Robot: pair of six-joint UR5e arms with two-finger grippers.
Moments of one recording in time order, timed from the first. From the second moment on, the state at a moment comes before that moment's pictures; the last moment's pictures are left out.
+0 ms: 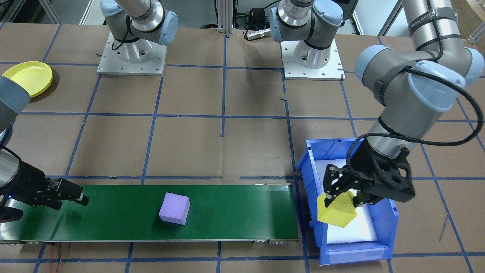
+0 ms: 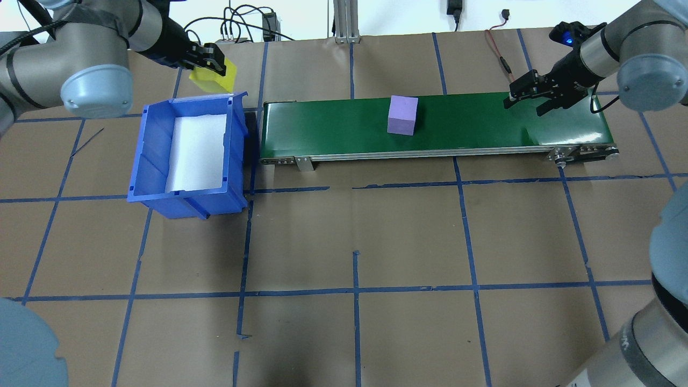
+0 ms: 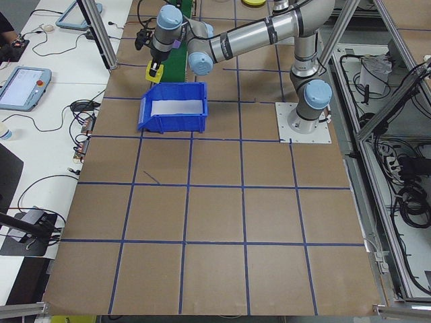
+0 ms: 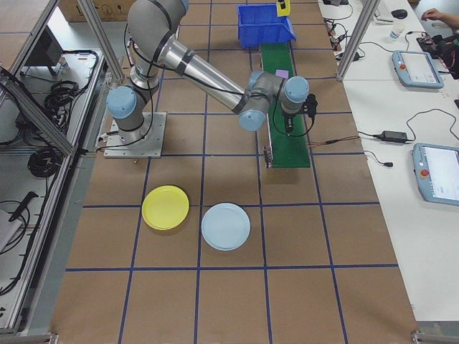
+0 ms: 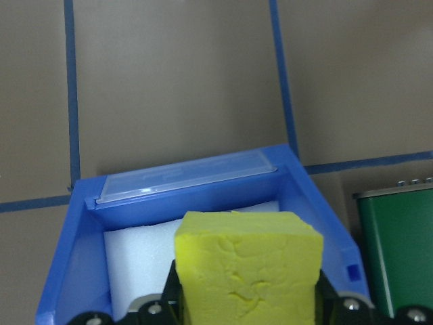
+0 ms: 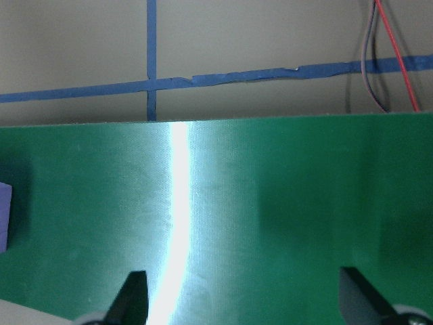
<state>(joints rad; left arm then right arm) -1.48 -1.90 -1.58 -0.89 1.31 0.28 1.21 -1.11 1.59 -2.03 -1.16 -0.37</state>
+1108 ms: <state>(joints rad) -1.59 -1.94 -1.58 -0.88 1.32 0.27 1.23 -1.11 1.59 -2.04 -1.15 -0.23</state>
